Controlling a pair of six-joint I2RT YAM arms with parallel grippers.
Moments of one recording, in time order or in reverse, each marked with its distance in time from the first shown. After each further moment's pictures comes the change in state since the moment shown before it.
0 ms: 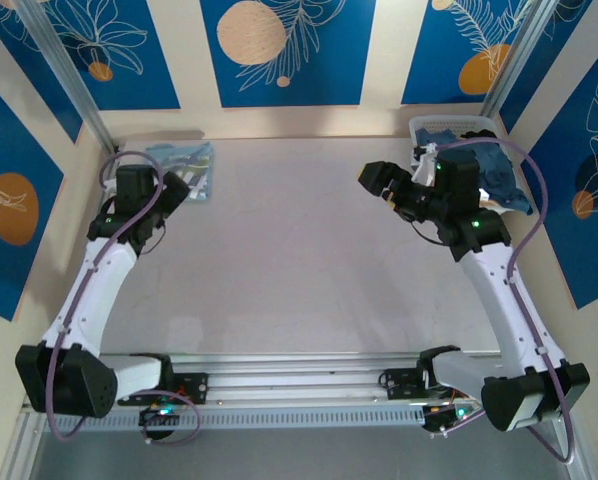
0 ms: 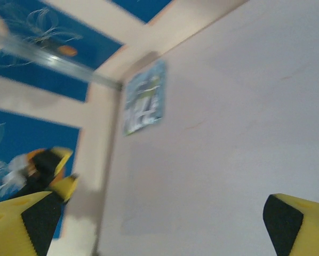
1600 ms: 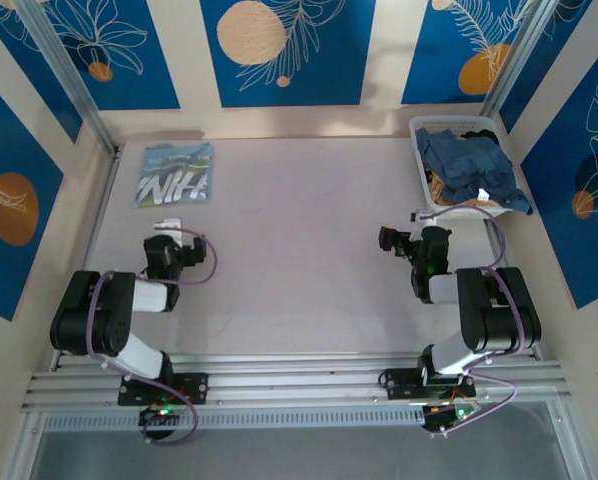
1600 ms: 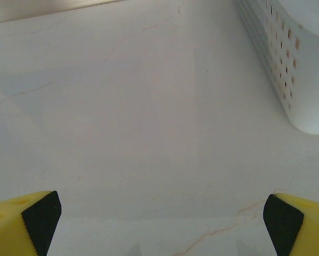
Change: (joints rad) left arm 0.049 0.351 -0.772 1.421 0.058 0.801; right arm -0.182 0.395 -0.885 1.352 0.368 -0.605
